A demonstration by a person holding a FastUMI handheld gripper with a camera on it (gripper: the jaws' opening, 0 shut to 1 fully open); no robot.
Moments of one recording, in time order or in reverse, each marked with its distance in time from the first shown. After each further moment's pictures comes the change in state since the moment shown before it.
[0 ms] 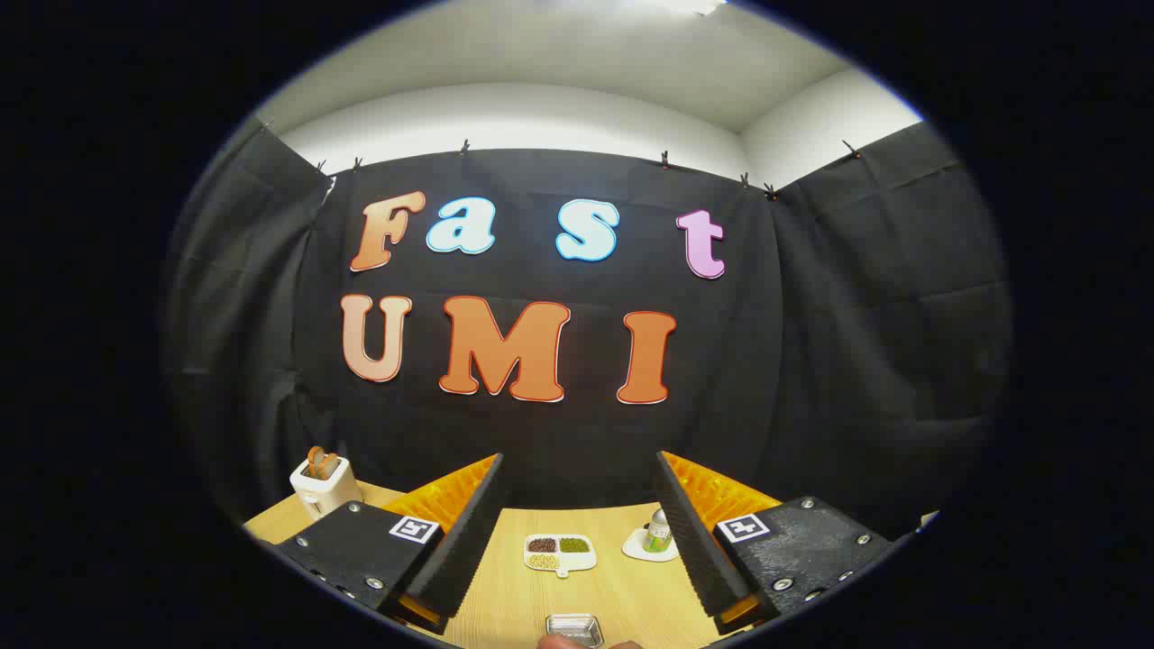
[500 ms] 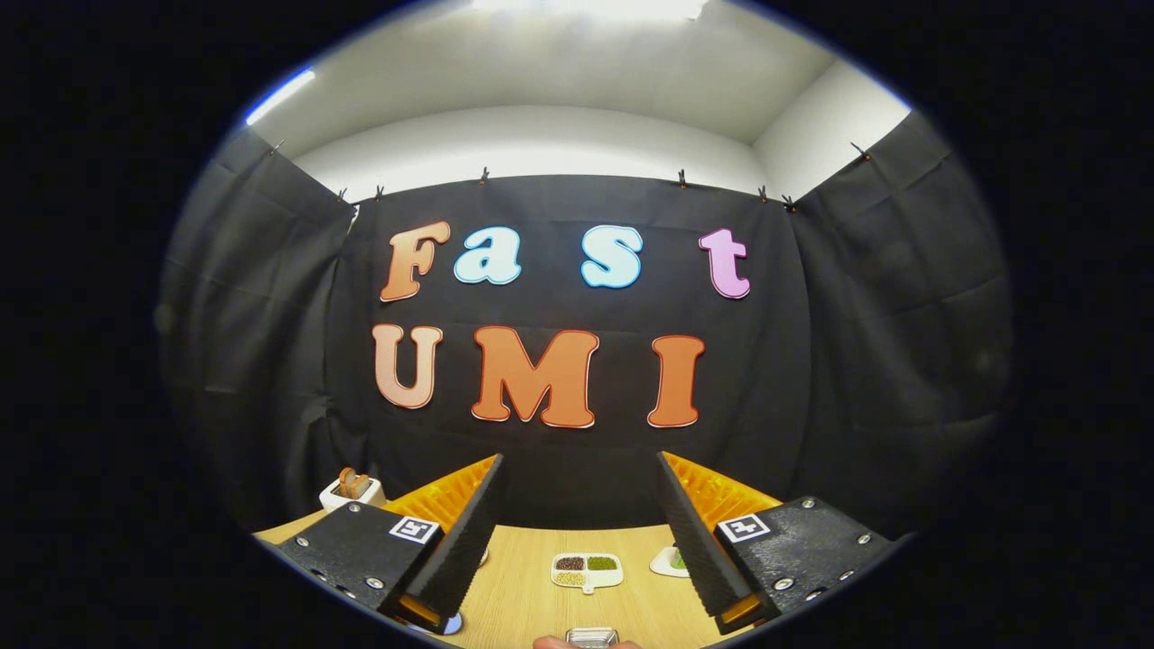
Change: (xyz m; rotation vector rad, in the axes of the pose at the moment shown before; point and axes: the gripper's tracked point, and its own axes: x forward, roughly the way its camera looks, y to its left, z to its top) arm 0.001 0.028 0.023 0.041 -0.071 0.062
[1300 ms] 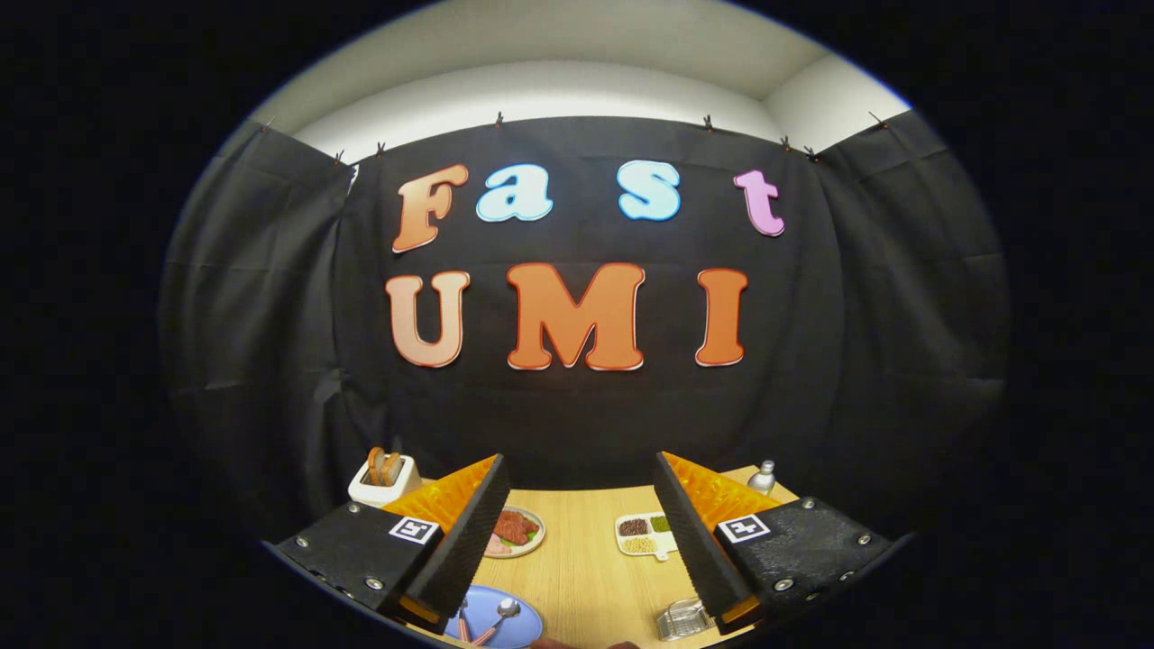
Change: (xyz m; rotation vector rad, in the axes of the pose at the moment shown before) arm 0.023 0.126 -0.096 0.021 0.269 0.047
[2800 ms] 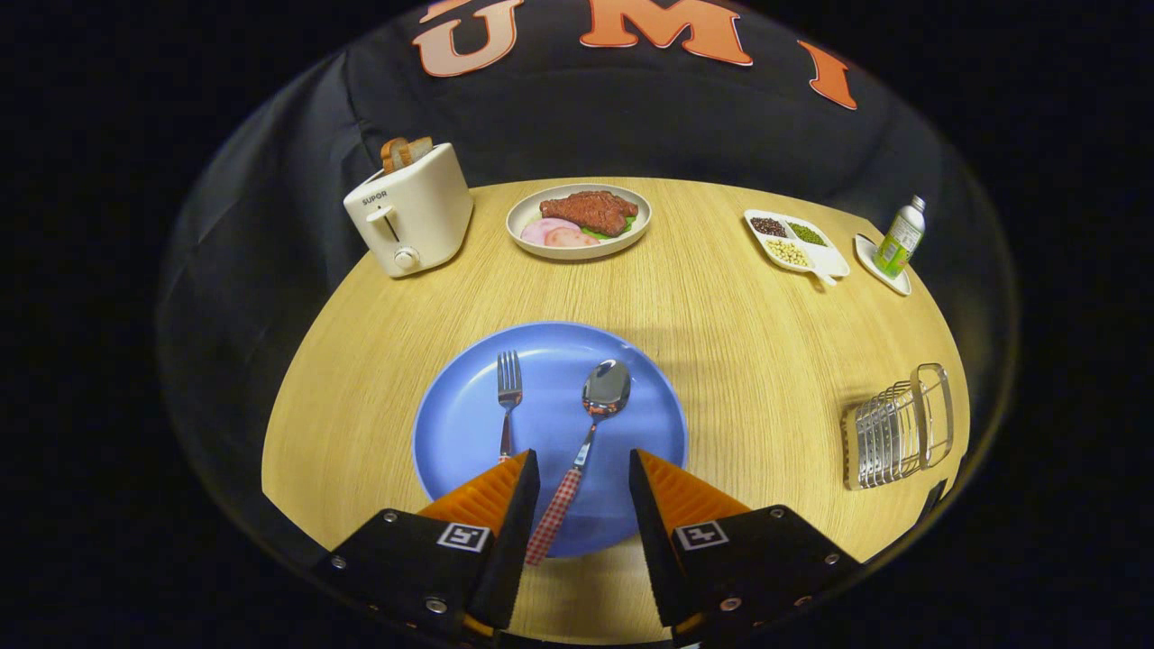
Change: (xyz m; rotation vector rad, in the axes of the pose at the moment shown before) arm -0.020 0.117 -0.349 -0.052 0.851 0.141
